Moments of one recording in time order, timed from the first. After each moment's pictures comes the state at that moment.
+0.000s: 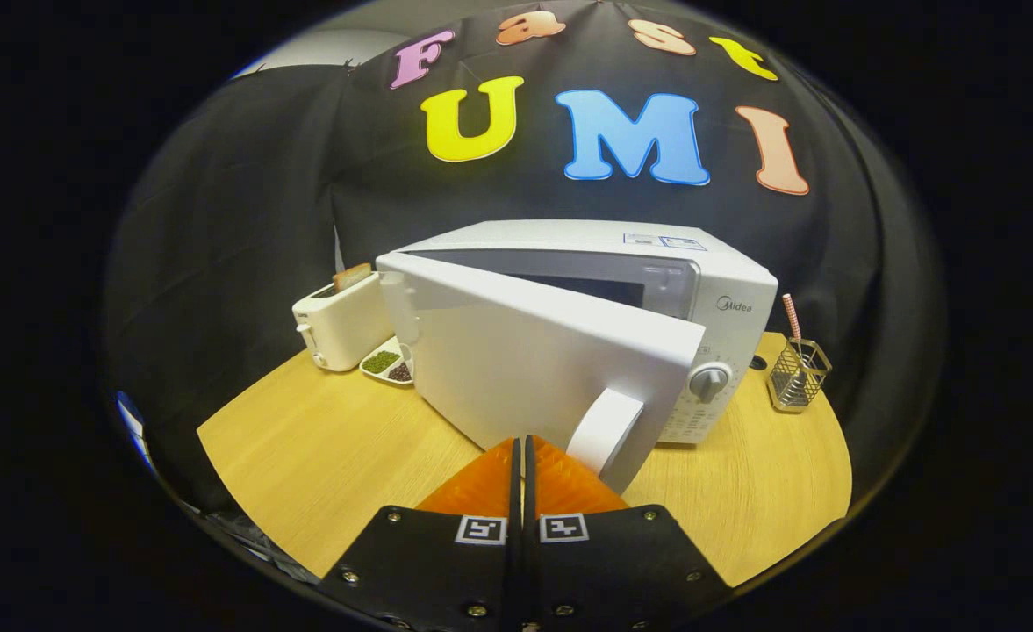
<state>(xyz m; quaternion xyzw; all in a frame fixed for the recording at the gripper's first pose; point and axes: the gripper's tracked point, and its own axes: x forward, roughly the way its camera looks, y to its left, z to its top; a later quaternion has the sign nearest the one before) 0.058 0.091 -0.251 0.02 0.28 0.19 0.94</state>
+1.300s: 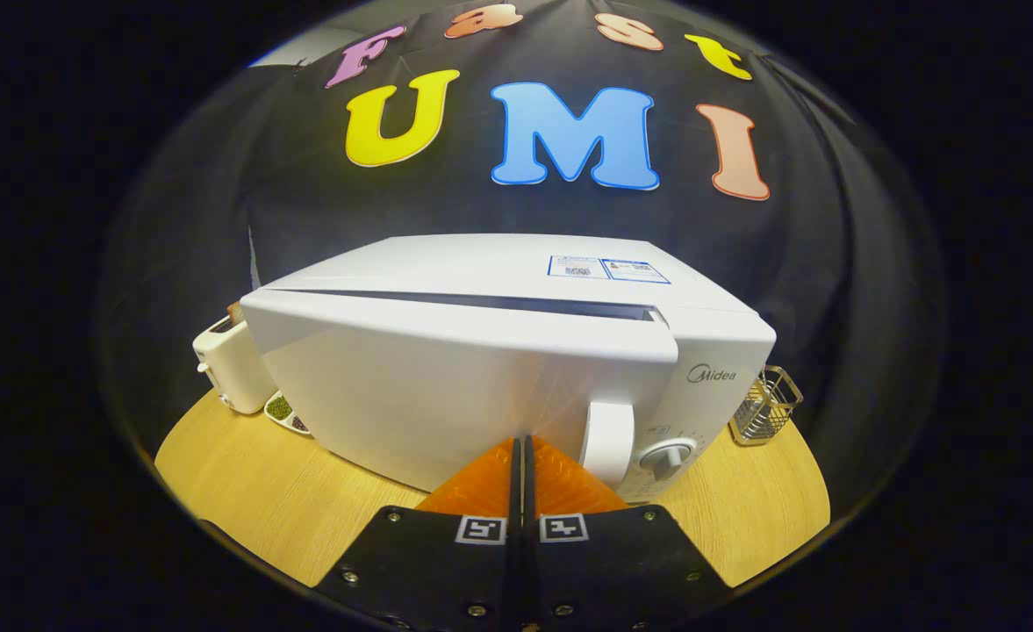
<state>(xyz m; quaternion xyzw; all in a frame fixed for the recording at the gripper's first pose) 0.169 0.062 -0.261 0.01 0.27 0.08 0.96</state>
